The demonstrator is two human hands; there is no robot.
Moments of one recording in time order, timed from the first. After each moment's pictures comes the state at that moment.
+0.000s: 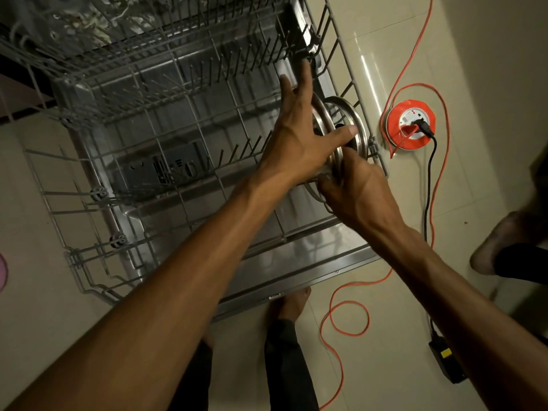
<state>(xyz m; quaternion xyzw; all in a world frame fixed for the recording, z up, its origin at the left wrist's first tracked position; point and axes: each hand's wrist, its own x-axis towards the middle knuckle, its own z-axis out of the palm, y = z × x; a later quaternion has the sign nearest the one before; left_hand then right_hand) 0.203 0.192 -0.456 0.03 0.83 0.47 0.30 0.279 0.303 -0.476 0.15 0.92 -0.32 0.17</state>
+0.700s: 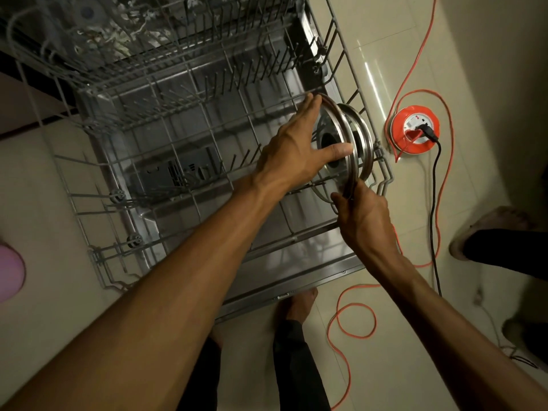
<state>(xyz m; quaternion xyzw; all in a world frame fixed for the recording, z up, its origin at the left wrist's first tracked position) 0.202 0.173 -0.466 0.09 0.86 0.40 0.32 0.312 0.288 -0.481 0.26 0.88 -0.36 0.19</state>
